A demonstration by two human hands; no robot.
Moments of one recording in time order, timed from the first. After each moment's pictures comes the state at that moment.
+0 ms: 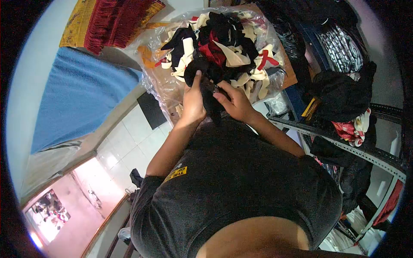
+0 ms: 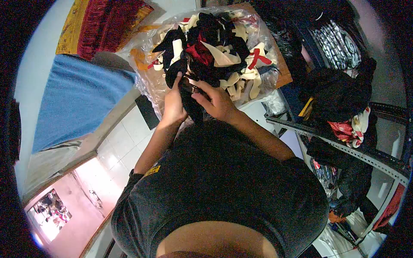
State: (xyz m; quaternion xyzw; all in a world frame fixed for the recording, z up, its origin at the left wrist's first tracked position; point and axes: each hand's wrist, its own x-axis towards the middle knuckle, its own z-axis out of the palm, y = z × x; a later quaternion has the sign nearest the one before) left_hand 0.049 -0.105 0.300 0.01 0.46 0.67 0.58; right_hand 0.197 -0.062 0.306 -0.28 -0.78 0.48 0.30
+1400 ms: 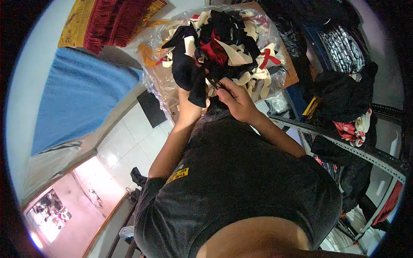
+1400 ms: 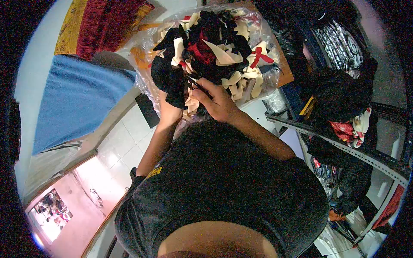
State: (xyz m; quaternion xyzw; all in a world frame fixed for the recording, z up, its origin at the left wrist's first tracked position) left_hand 0.034 -0.120 0.291 0.34 0.56 0.65 0.39; right_hand 0.191 -0.059 0.317 -0.26 -0.71 0.60 0.26
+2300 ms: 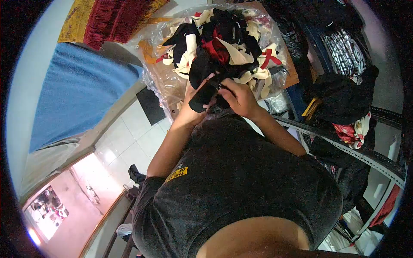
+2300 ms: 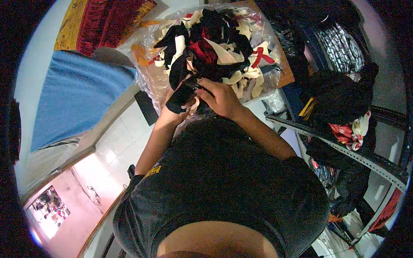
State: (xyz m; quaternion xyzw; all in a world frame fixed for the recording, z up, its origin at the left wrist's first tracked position) left_hand 0.029 -0.130 0.283 0.17 0.36 0.65 0.64; right_hand 0.196 -0.047 0.301 -0.24 -0.83 0.42 0.28
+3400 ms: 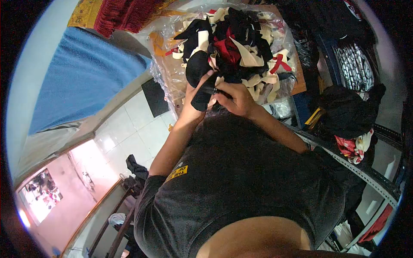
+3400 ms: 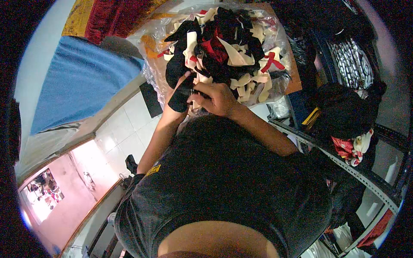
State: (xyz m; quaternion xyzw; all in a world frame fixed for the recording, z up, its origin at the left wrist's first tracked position) left_hand 0.021 -0.139 0.273 0.35 0.50 0.64 0.47; right_hand 0.172 -0.040 0.283 -0.15 -0.85 0.44 0.24
